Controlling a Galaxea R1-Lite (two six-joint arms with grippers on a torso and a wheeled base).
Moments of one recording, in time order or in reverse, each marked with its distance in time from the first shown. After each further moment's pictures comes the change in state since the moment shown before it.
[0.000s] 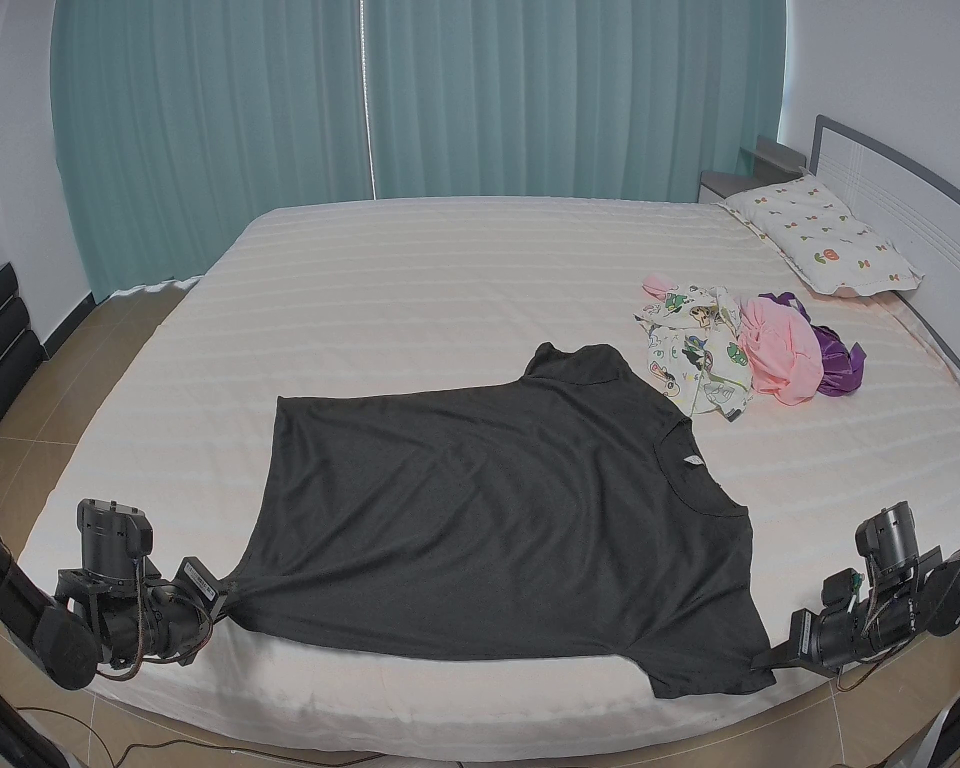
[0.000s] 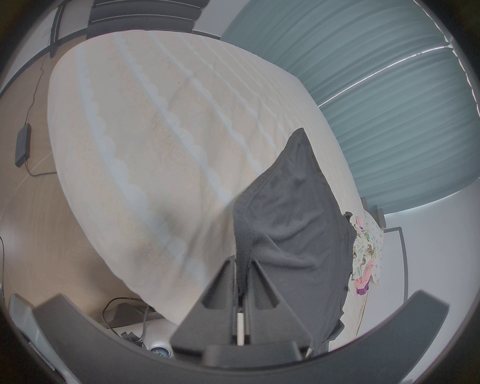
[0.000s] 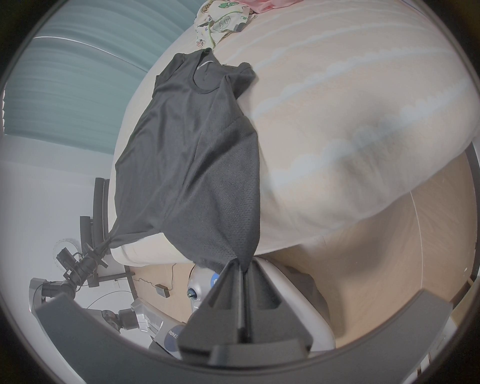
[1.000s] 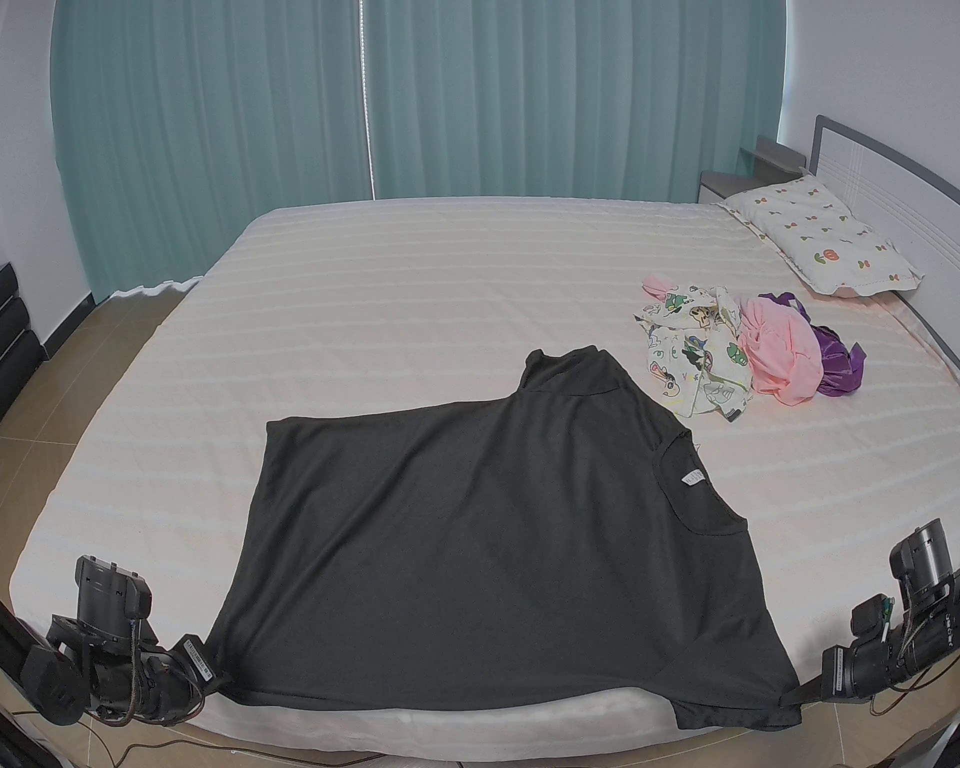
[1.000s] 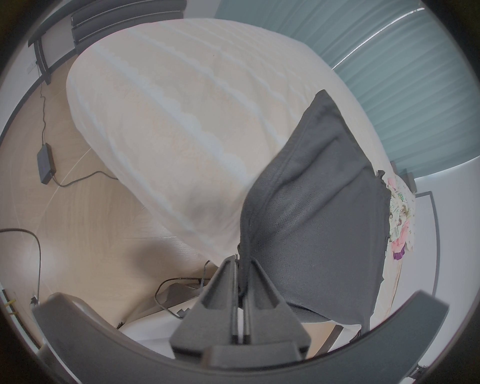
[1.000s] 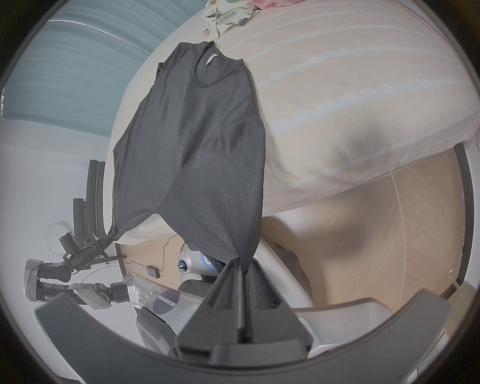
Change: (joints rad) left arm -0.013 -0.081 0.140 0.175 0.000 0.150; right arm -0.037 -0.243 0.017 0.340 -0.006 -0.134
